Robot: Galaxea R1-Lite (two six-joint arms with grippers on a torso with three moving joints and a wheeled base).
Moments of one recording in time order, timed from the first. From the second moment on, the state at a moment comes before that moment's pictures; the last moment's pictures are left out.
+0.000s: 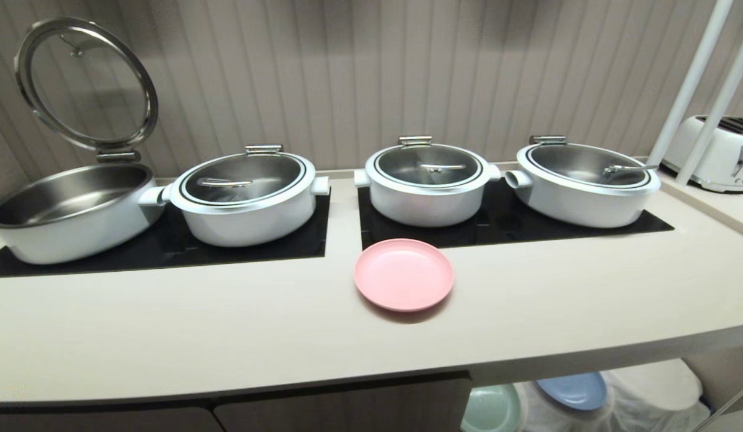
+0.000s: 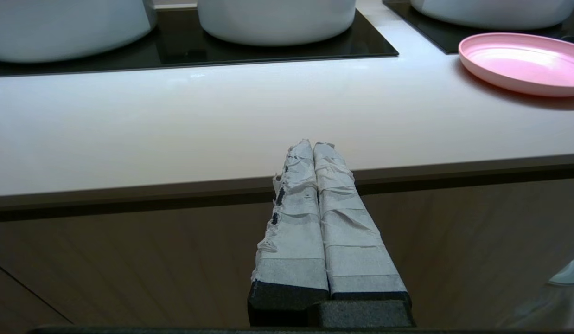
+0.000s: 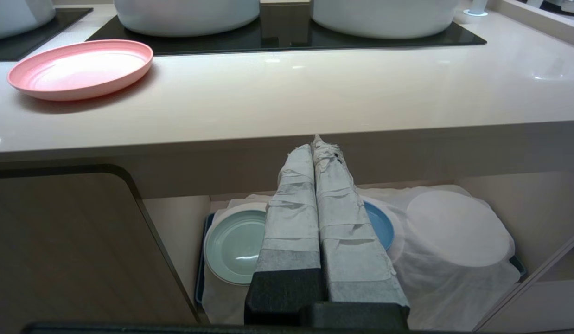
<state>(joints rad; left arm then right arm) 0.00 0.00 0.00 0.00 0.00 0.00 0.00 0.00 0.00 0.00 0.00 0.00</state>
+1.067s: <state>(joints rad) 0.00 0.00 0.00 0.00 0.00 0.00 0.00 0.00 0.00 0.00 0.00 0.00</state>
